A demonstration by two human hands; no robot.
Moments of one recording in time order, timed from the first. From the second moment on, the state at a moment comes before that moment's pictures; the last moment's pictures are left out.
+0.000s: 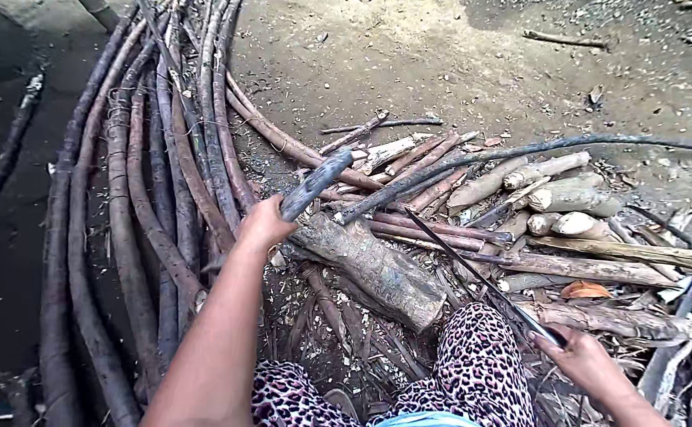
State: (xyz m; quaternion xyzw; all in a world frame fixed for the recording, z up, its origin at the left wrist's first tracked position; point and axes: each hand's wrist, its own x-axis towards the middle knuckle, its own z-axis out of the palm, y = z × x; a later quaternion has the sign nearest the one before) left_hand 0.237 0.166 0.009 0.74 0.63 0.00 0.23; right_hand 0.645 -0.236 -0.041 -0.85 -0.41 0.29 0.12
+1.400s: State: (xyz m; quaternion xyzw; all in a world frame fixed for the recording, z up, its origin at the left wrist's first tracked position) left_hand 0.048 0.052 0.004 0.64 0.75 -0.02 0.18; right_hand 0.487 -0.107 -0.058 -0.74 -0.40 0.45 0.30
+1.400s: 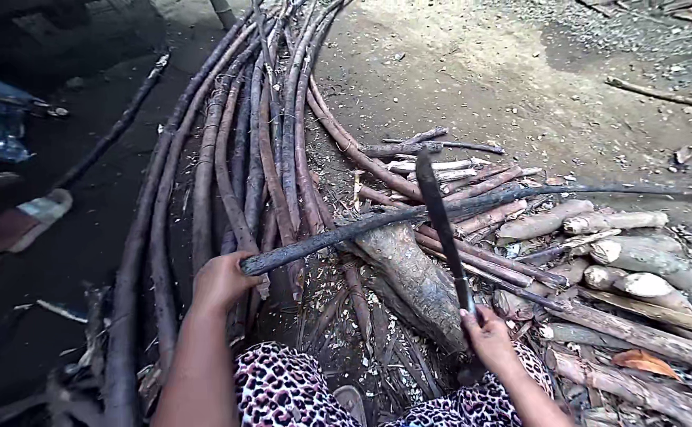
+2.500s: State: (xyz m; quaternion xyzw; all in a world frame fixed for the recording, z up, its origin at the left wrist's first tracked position) left_hand 0.038 0.043 -0.021 0.64 0.73 0.04 0.22; right_hand 0.413 -0.062 -0.063 -0.77 -0.48 0.43 -0.02
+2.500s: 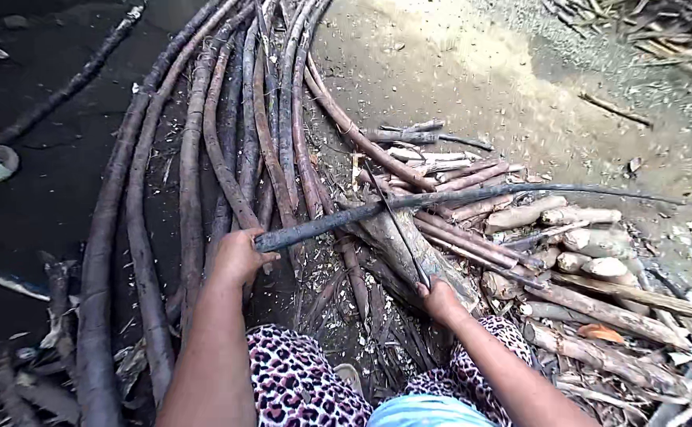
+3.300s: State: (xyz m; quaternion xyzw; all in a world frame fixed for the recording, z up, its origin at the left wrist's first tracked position) left_hand 0.058 0.046 -0.035 0.65 0.70 -0.19 0.24; right_hand 0.444 -0.087 -0.069 -0.70 -0.35 0.53 0.32
